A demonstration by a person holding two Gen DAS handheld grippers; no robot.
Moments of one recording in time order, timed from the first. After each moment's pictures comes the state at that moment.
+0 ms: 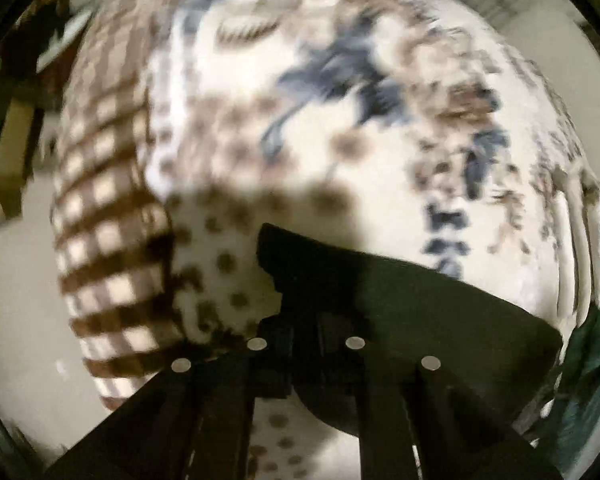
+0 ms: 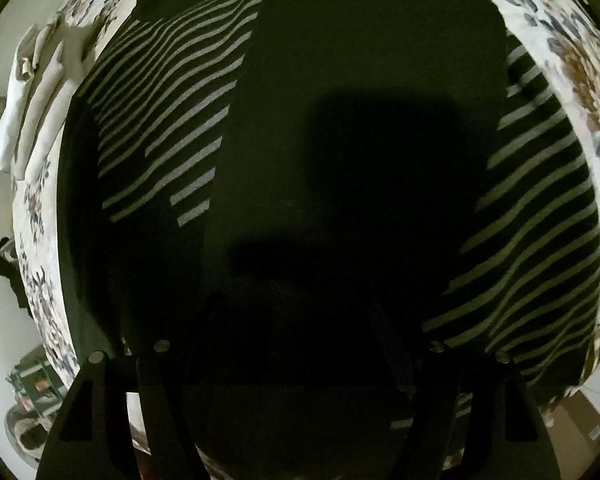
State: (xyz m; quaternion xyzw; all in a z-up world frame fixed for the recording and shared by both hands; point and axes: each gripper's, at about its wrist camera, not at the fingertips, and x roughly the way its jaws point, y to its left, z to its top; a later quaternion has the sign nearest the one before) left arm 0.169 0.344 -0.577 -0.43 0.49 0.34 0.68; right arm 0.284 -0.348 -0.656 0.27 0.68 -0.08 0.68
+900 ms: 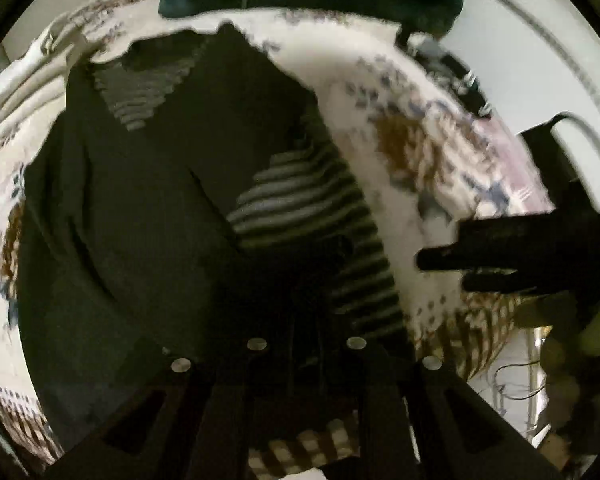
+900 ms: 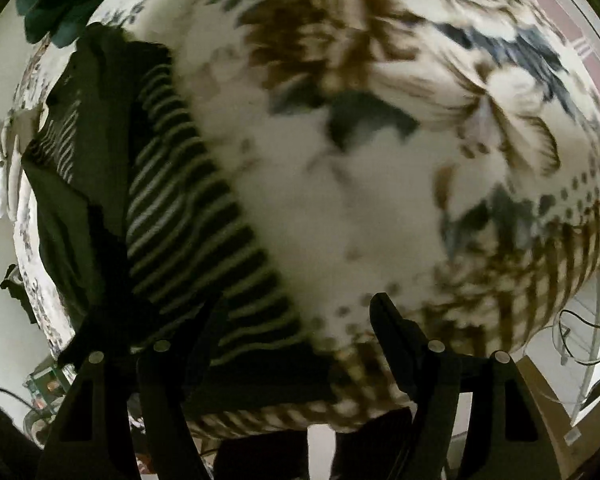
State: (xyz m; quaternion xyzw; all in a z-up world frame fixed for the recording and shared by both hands) left arm 0.179 -0.262 -0.491 0.04 0.59 -0.21 0.78; right arm 0.137 -0.590 -0.658 0.32 0.68 -0.11 0.65
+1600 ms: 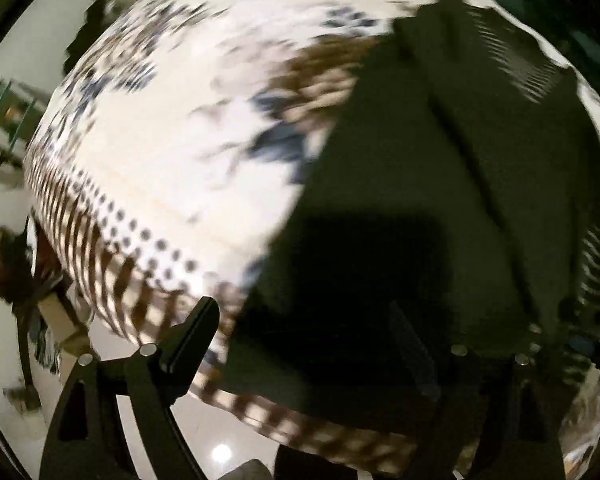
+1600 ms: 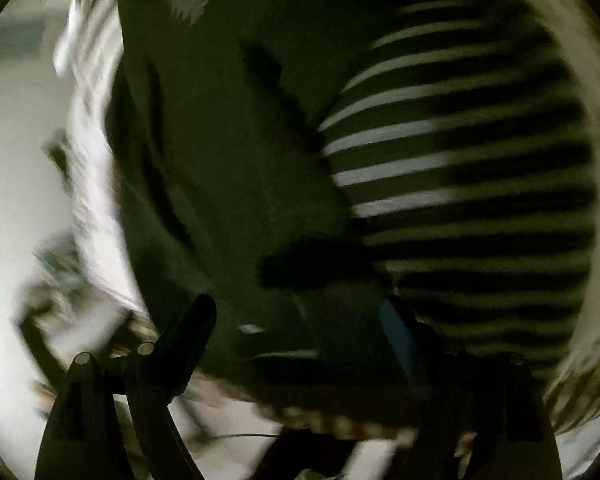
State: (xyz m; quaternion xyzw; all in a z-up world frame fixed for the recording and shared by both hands) left arm 0.152 0.017 -0.545 -0.08 0.64 0.17 0.74; right arm 0.211 -0.399 -0.702 0.22 0.73 0.11 0.63
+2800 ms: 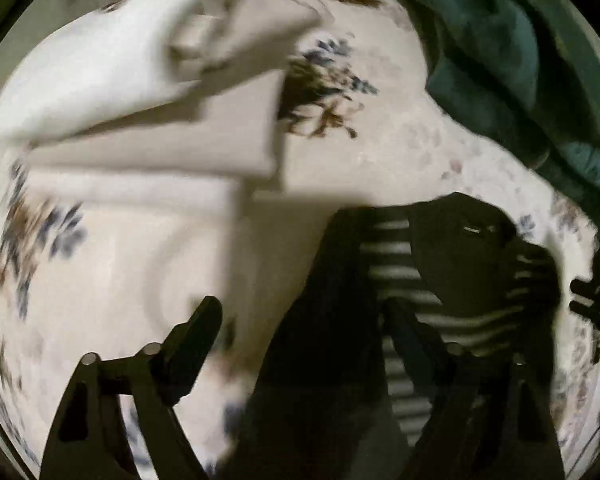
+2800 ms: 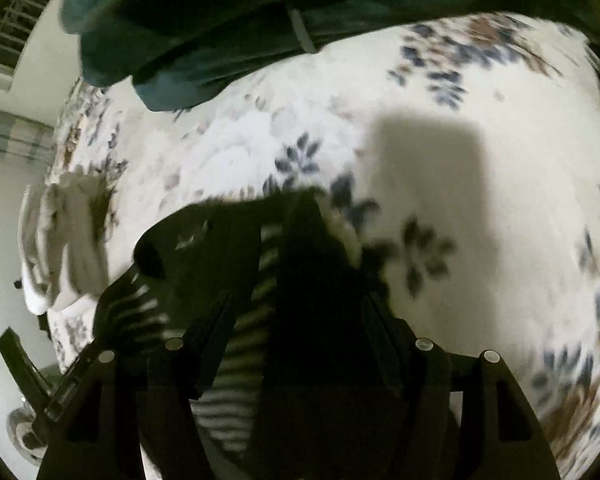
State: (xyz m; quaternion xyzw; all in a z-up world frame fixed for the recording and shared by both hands) left arm 0.596 -0.014 -0.551 -0.06 0.59 -0.03 0.81; right arm 0.615 -0.498 -0.637 0.25 0.62 -0.02 0.74
